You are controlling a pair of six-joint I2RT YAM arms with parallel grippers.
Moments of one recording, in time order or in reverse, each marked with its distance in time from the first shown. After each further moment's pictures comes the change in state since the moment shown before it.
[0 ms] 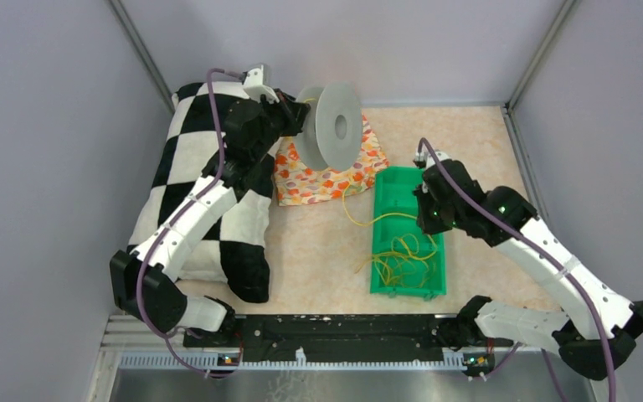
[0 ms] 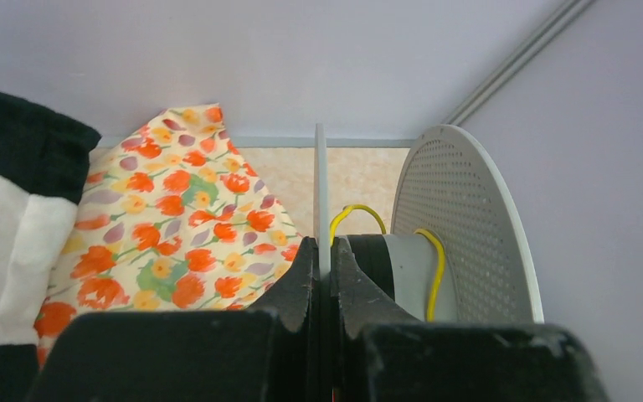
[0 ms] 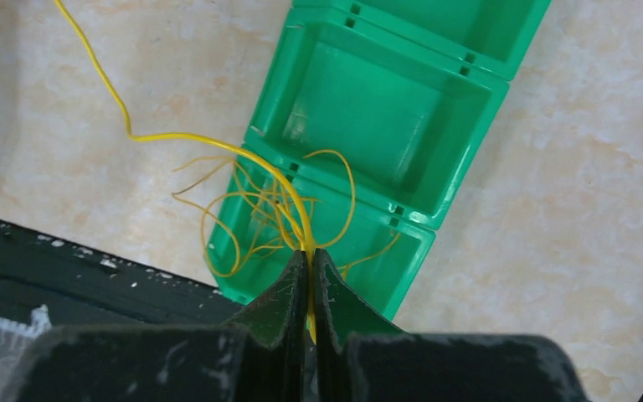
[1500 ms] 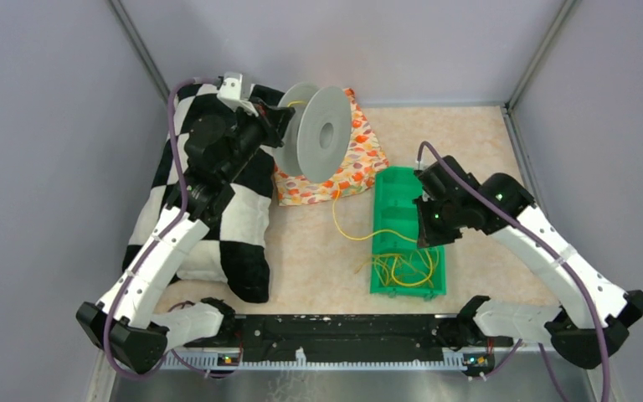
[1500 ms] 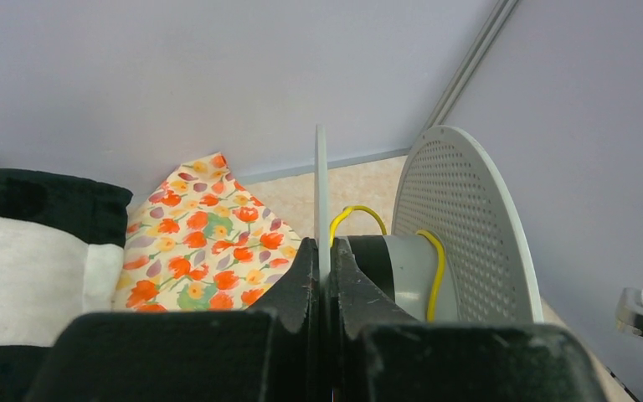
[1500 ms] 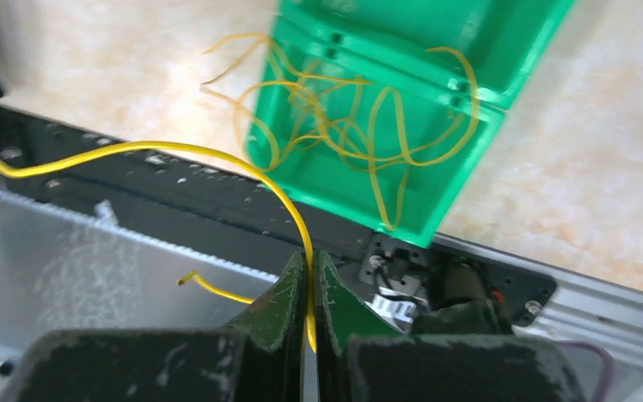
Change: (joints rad) left arm -0.014 -0.249 -0.039 -0.076 0.077 0.184; right arm 0.001 0.159 0.191 -0.327 -0.155 0.154
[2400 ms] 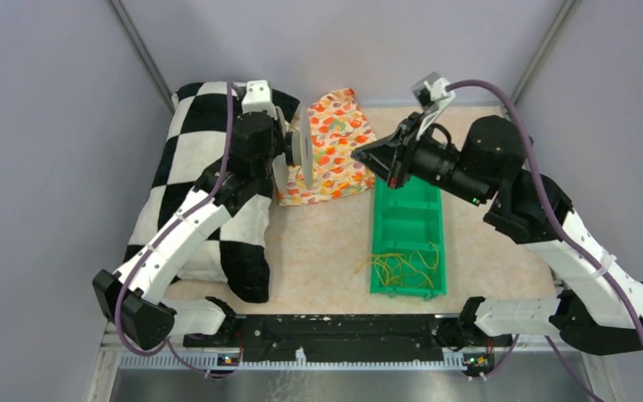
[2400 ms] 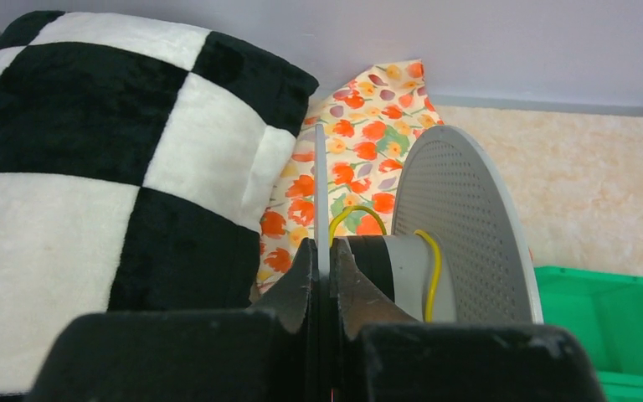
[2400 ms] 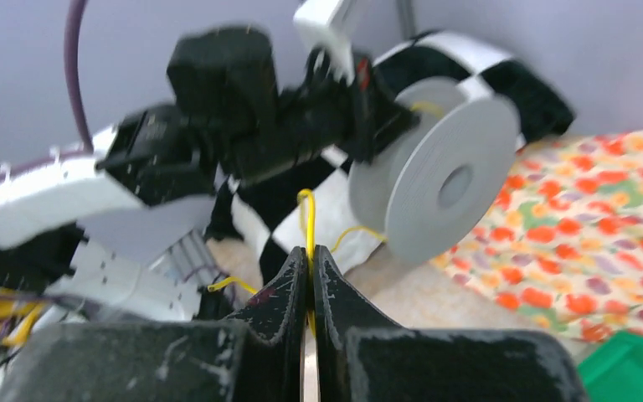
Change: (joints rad) left arm -0.105 0.141 0.071 -0.274 -0.581 0.041; right arm 0.260 -0.014 0.295 0.809 -0.121 -0.211
